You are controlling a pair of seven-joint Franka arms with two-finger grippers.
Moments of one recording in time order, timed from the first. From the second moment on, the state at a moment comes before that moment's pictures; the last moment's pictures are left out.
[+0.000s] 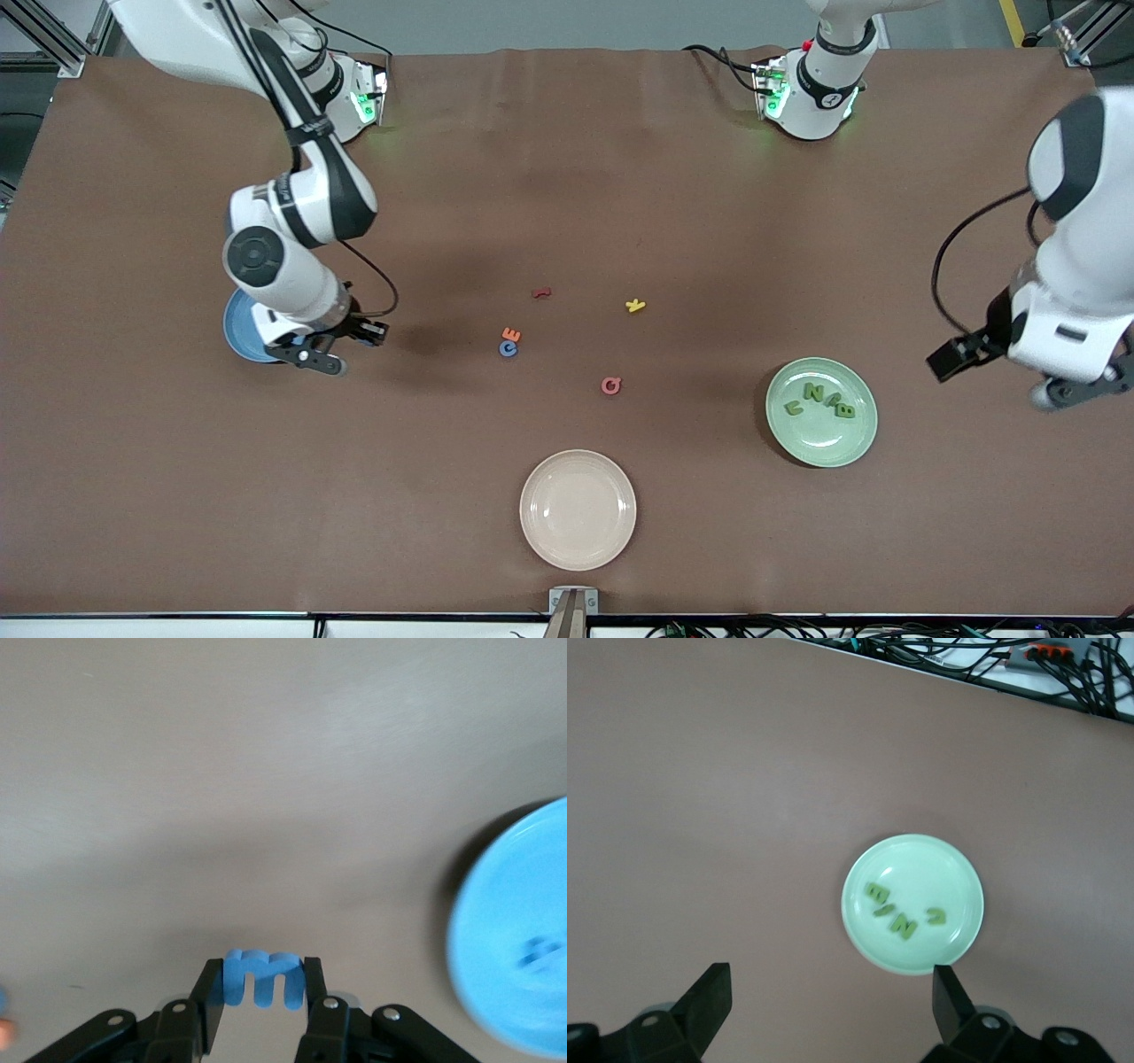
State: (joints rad) left arm 0.12 0.23 -0.27 -1.47 0.23 1.79 -0.45; right arm 0.21 0.29 0.03 -2.10 0.00 2.33 0.47
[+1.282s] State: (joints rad) left arm 0.02 0.03 -0.03 -1.50 0.04 1.57 -0.13; right arm -0.08 0.36 0.03 -2.20 0.03 2.44 -0.40
